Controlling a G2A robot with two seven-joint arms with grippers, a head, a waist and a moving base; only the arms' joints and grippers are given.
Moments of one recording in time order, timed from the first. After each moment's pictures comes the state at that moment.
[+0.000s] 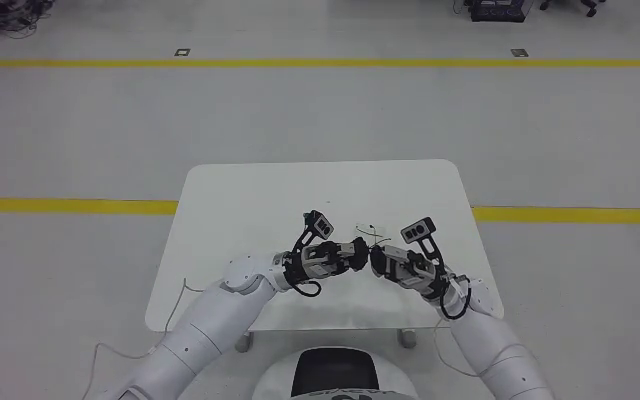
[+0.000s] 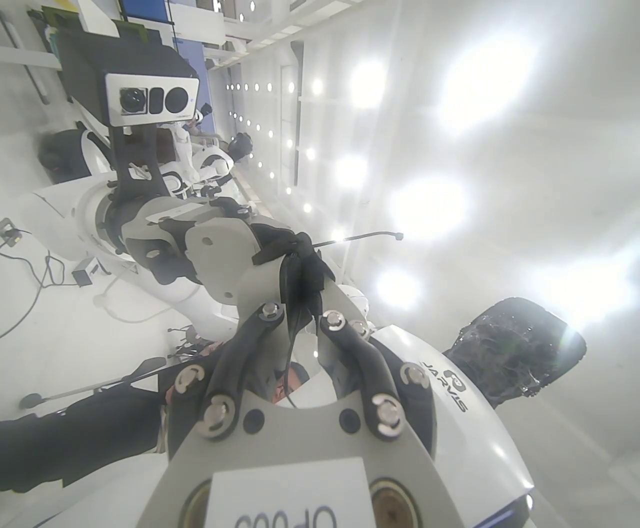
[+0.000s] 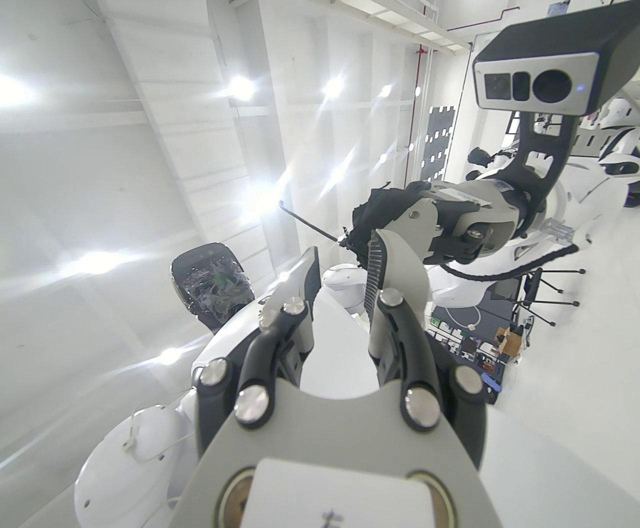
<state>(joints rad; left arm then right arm) 1.25 -1.22 -0.84 -1.35 -0.93 -0.34 -1.07 -1.52 -1.24 1.25 -1.32 1.02 -0.34 1.39</state>
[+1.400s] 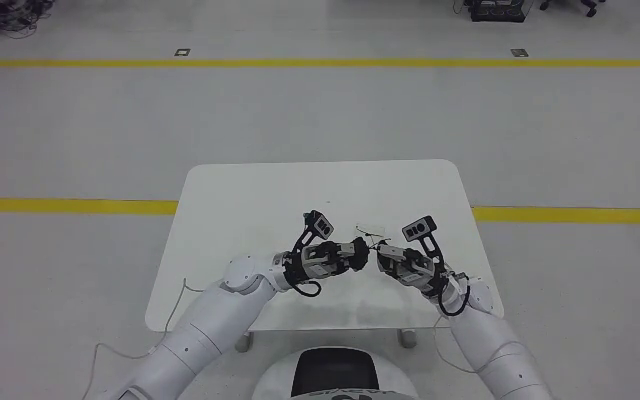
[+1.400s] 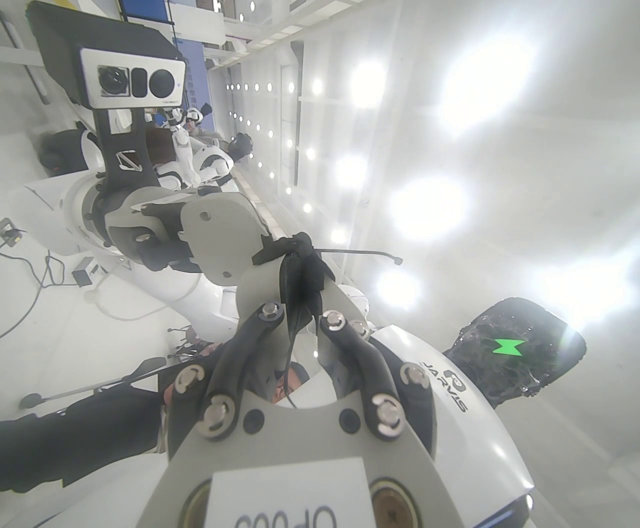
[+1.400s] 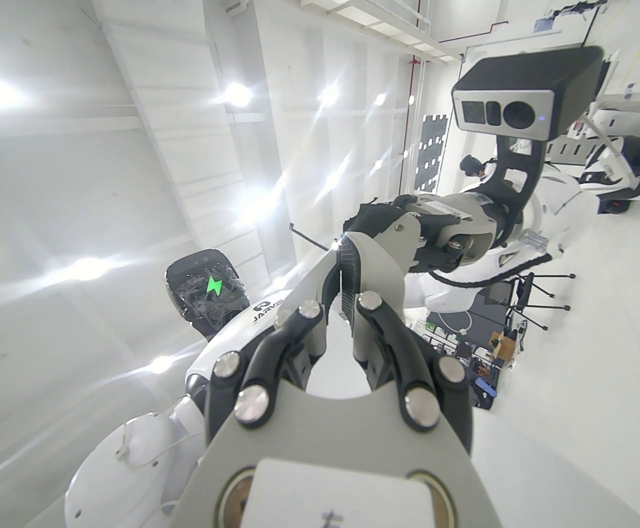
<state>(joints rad) 1.25 -1.22 -0.84 -1.35 -0.93 -0.34 -1.07 -1.51 -1.26 1.28 -1.28 0.98 -0.34 1.39</state>
